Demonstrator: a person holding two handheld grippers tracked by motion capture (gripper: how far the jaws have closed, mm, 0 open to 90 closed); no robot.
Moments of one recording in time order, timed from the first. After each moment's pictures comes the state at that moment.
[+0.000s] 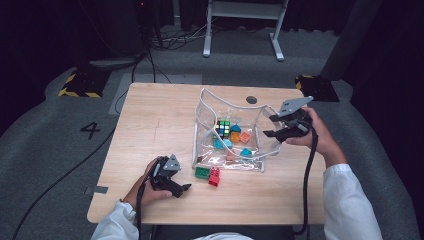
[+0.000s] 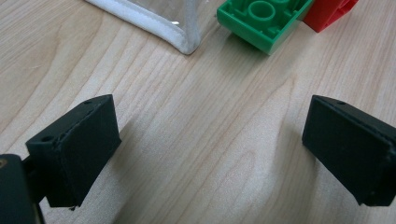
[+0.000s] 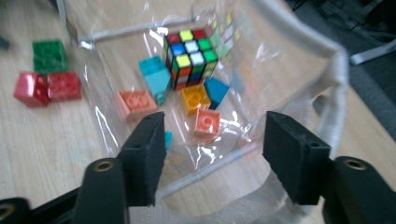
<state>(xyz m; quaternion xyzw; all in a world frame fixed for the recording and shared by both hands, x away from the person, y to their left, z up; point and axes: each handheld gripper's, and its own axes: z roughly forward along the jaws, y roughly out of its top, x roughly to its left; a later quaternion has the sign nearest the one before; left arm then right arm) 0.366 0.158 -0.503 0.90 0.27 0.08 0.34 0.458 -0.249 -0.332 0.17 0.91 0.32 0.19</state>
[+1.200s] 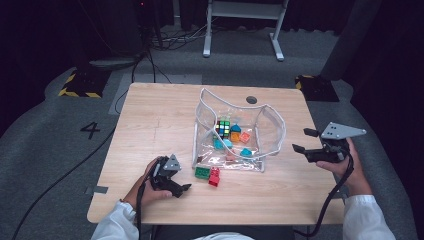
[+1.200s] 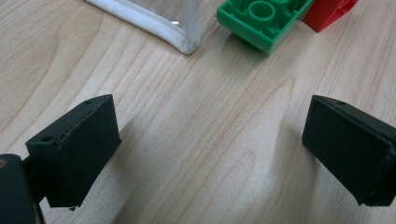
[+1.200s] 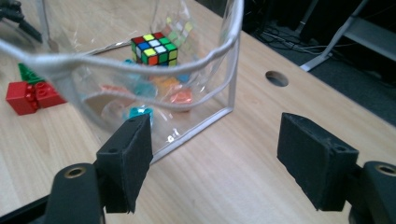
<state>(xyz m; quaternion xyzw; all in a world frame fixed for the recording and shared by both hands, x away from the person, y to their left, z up) 0.366 0.158 -0.503 0.90 0.27 0.08 0.34 0.395 -0.343 -0.371 0.27 0.83 0.43 0.23</state>
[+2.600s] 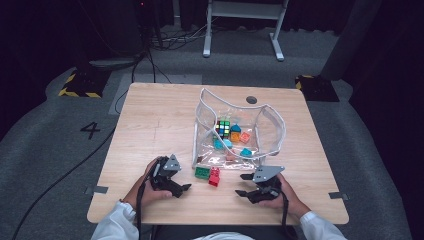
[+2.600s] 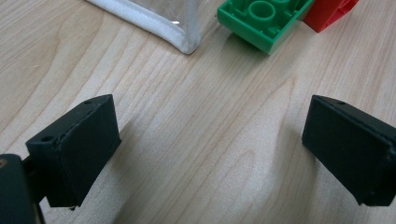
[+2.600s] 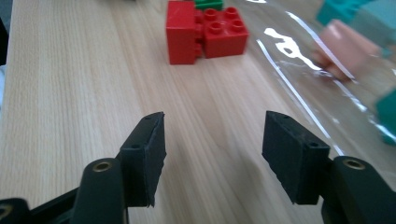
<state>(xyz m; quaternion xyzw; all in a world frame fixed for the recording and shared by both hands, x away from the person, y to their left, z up) 0.365 0.158 -0.503 0.90 0.27 0.08 0.34 0.349 -0.195 -0.496 0.16 0.90 0.40 0.08</state>
